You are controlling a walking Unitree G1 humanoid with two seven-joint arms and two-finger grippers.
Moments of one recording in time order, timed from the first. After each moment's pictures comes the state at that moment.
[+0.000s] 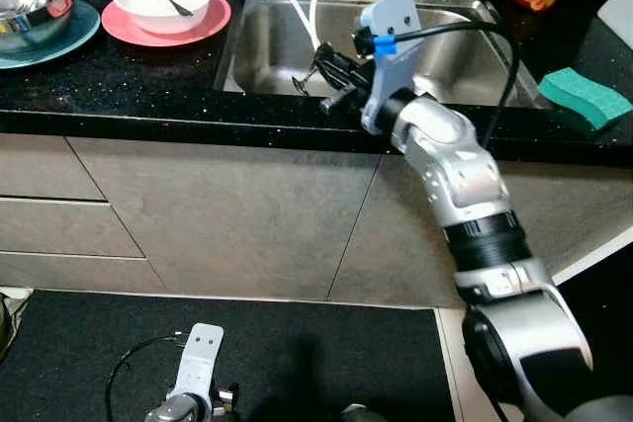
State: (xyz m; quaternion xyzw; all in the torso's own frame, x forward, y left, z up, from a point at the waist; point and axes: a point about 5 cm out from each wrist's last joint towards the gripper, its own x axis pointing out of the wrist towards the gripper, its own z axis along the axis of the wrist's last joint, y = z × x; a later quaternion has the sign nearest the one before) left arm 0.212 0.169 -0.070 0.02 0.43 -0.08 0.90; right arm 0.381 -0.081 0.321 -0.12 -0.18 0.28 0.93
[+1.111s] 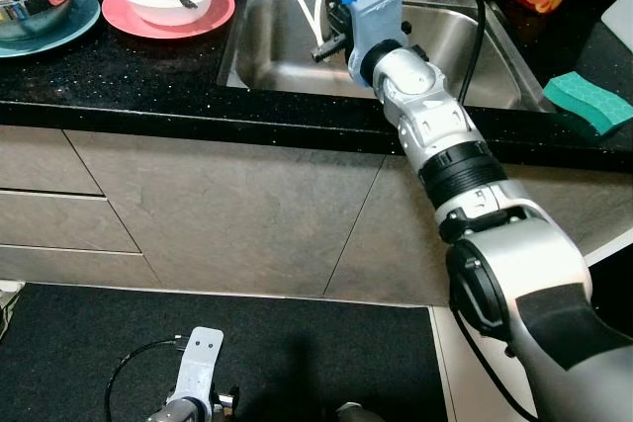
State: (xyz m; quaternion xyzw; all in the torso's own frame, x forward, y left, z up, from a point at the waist) left arm 0.207 0.168 -0.072 0.02 0.43 -0.09 0.90; right arm 0.413 -0.073 0.342 -0.15 -0.19 0.18 0.95
